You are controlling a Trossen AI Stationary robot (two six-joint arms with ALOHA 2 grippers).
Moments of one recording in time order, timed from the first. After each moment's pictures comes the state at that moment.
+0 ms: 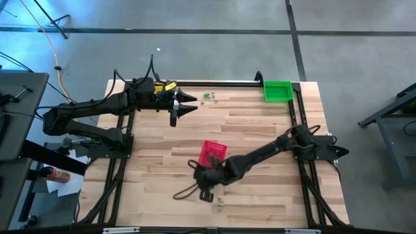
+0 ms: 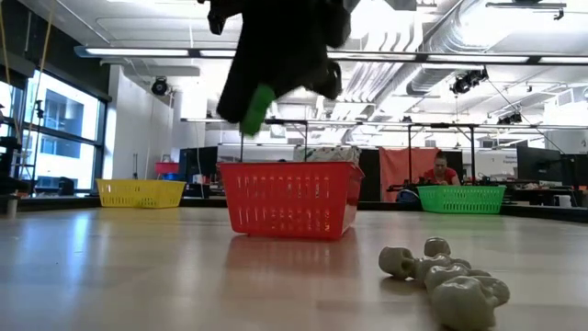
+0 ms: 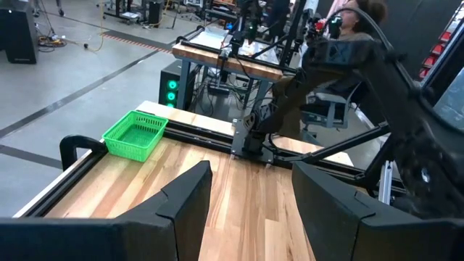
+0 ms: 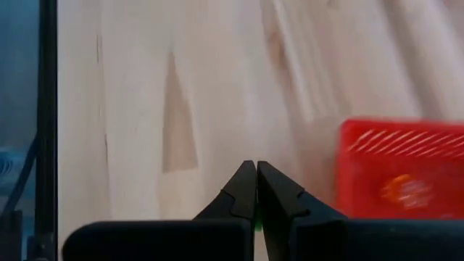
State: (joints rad) left arm 0.25 1.11 0.99 -0.03 0.17 -0.18; right arm 0.39 2.12 1.71 -0.56 0.16 0.55
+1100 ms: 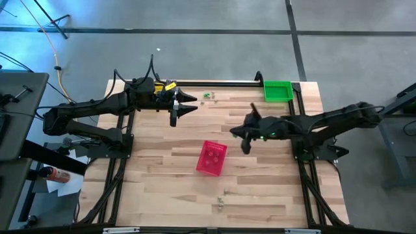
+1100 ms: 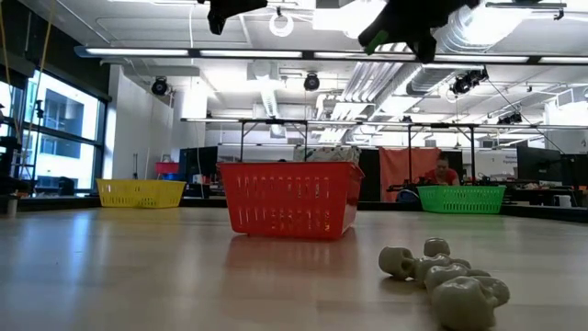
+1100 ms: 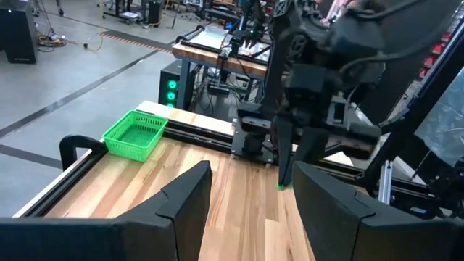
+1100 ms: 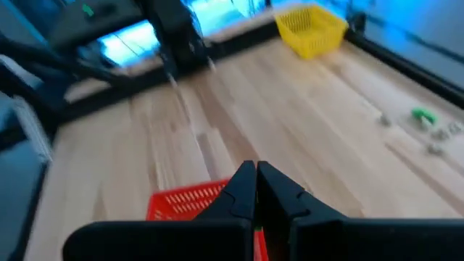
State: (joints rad) left arm 0.25 1.11 0.99 -0.03 0.17 -0.18; right arm 0.14 1.15 0.86 -0.17 0.32 0.43
